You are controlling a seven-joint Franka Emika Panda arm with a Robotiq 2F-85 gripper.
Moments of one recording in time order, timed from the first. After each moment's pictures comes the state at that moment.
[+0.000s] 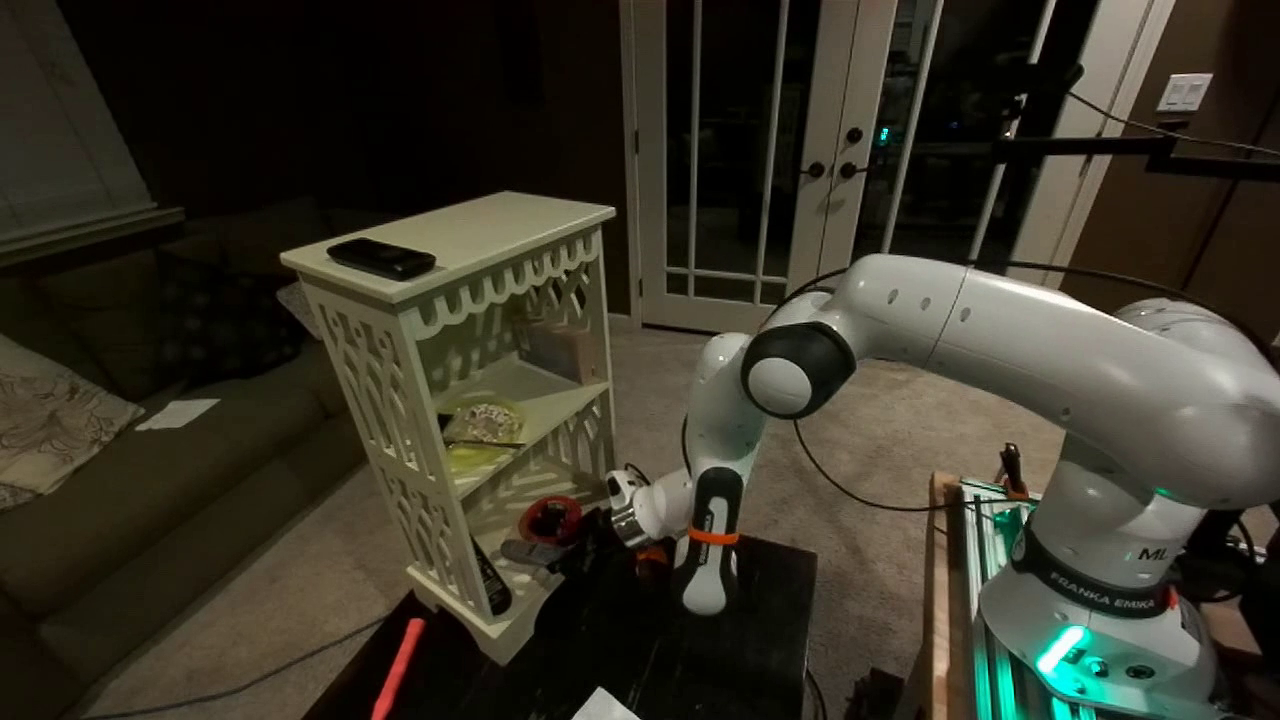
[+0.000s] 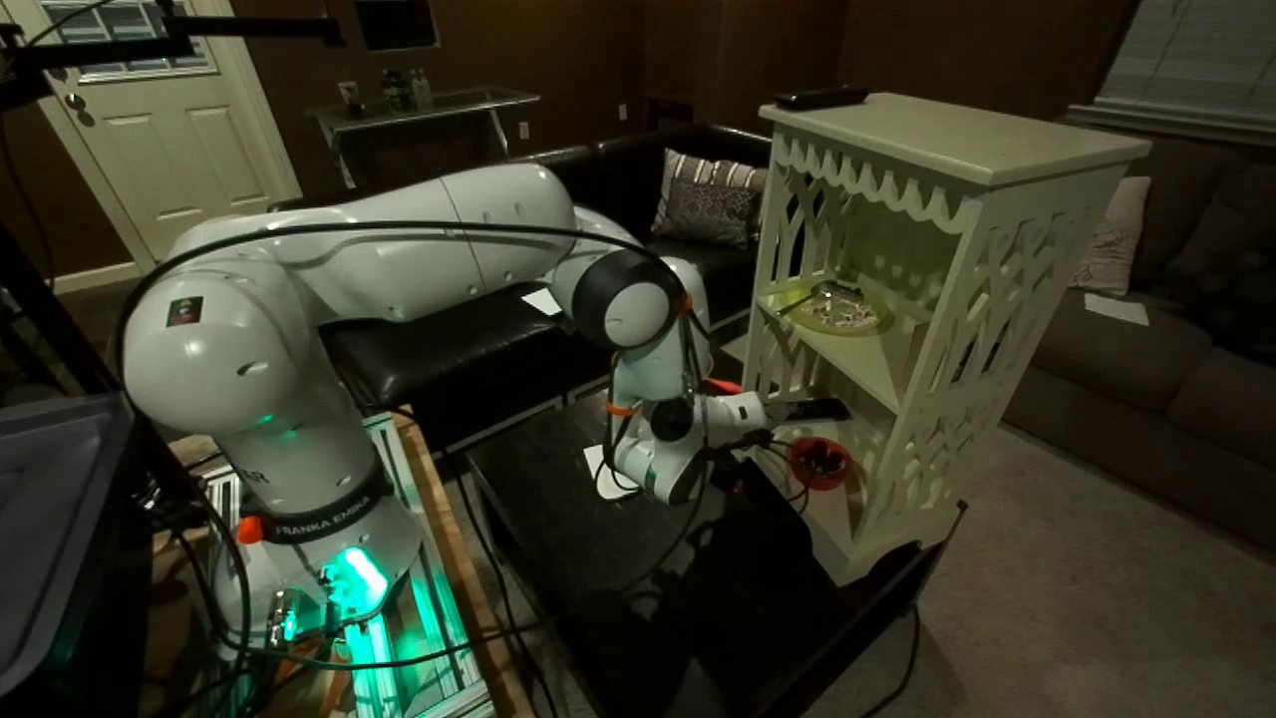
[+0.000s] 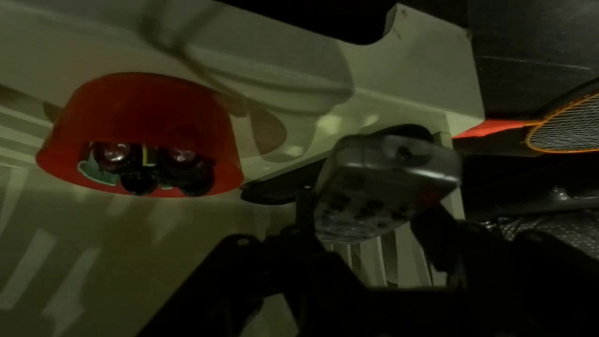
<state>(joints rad) -0.09 1.43 0.01 -1.62 -0.40 3.99 0.03</state>
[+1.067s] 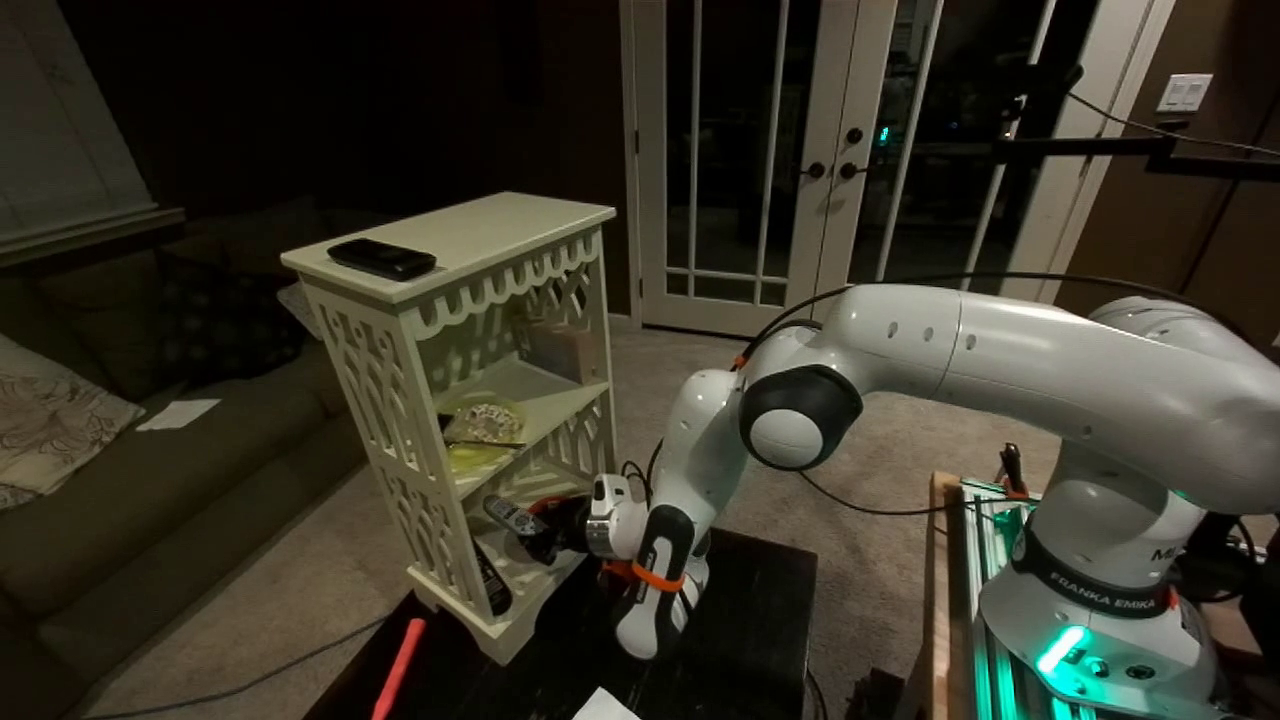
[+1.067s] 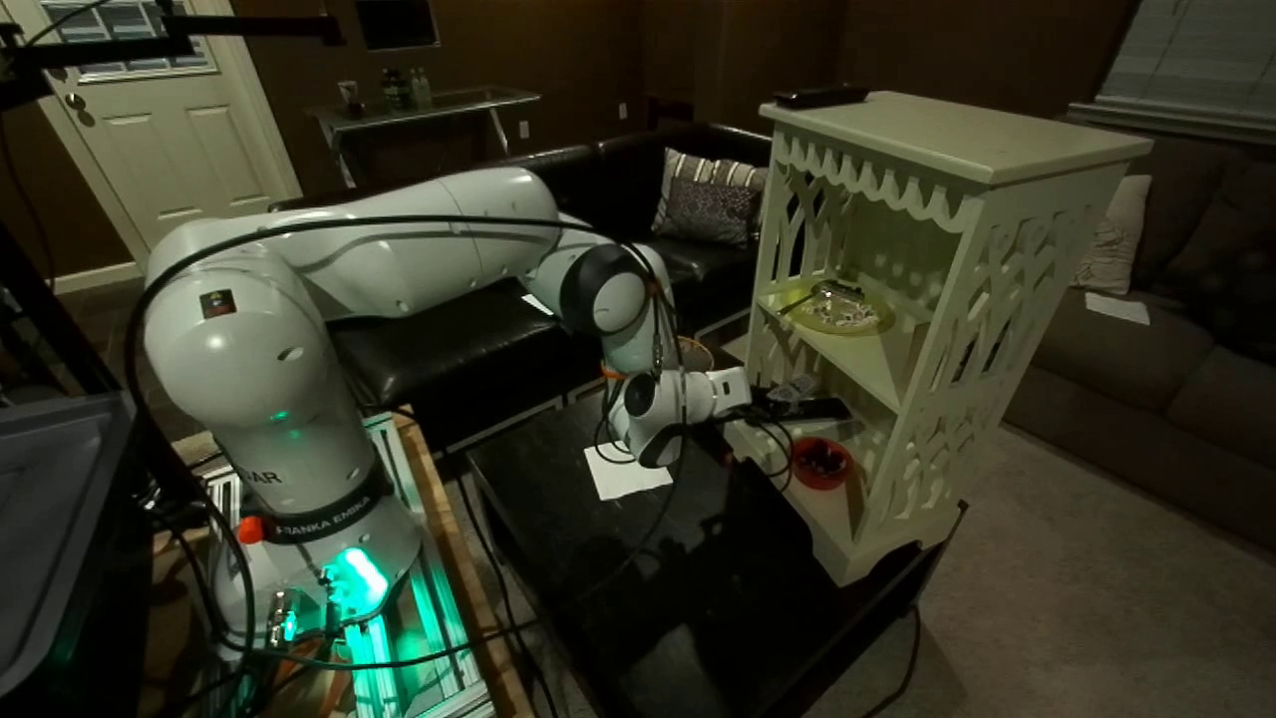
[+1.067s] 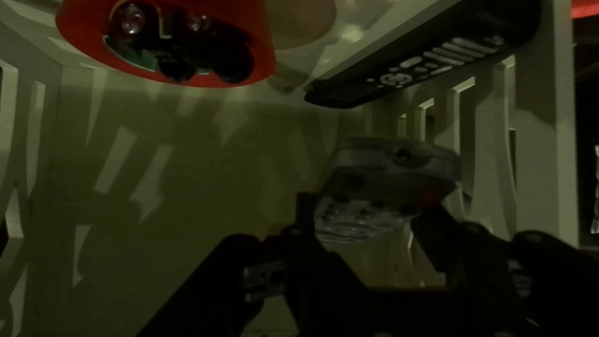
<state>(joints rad) 0.10 1.48 0.02 -1.49 0.14 4.15 -0.12</state>
